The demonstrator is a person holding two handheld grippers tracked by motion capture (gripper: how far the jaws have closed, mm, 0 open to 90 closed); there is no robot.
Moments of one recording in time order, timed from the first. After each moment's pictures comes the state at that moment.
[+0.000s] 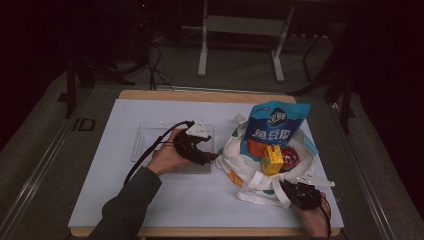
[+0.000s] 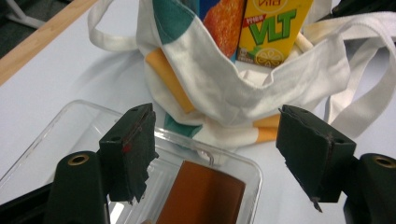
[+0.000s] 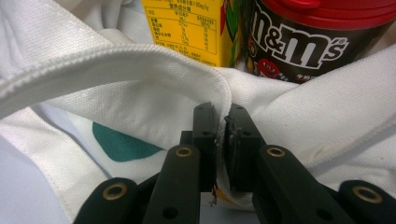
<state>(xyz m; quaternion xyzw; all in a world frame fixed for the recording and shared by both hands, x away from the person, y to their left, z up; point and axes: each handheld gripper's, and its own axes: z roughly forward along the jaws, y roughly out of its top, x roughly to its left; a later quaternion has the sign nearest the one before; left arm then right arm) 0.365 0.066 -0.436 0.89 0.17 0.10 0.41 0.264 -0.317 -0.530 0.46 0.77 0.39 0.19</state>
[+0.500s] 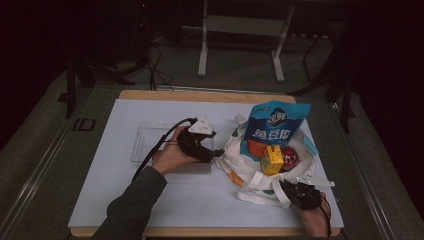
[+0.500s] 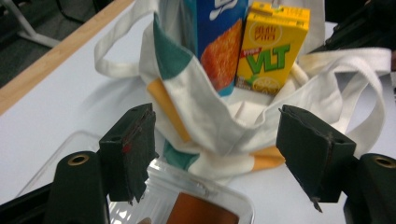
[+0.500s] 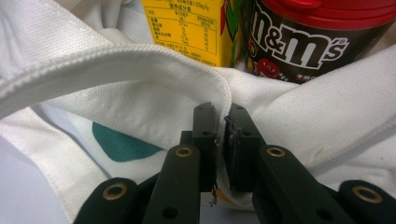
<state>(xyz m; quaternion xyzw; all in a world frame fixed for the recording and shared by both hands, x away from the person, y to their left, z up) 0.363 0.056 -0.424 0.87 0.17 0.11 0.44 0.264 -0.317 -0.530 0.46 0.77 0.38 0.19</state>
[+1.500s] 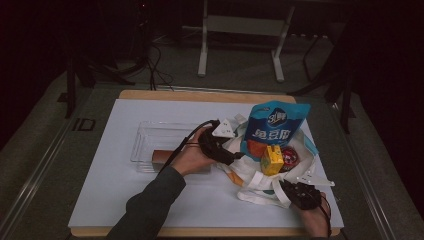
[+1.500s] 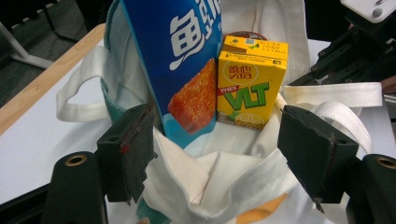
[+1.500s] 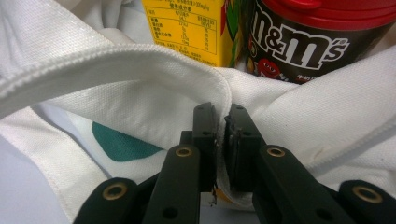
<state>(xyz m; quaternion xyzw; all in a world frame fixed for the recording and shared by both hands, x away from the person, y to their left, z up) 0.358 0.001 -0.419 0.87 0.15 0.12 0.45 0.264 -0.317 -0.530 0.46 0.77 0.39 0.19</state>
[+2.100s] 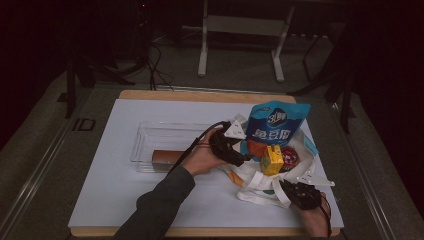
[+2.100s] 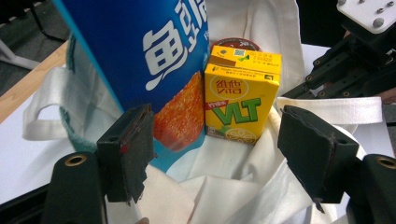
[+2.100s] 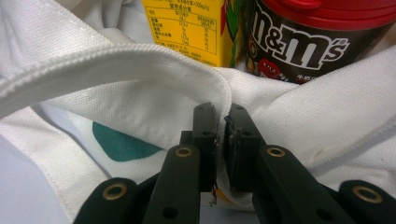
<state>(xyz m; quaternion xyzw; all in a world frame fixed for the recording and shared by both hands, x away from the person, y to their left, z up) 0.361 -0.027 -0.423 0.88 0.14 0.11 0.45 0.264 -0.318 -0.530 0.46 0.77 0.39 0.19</state>
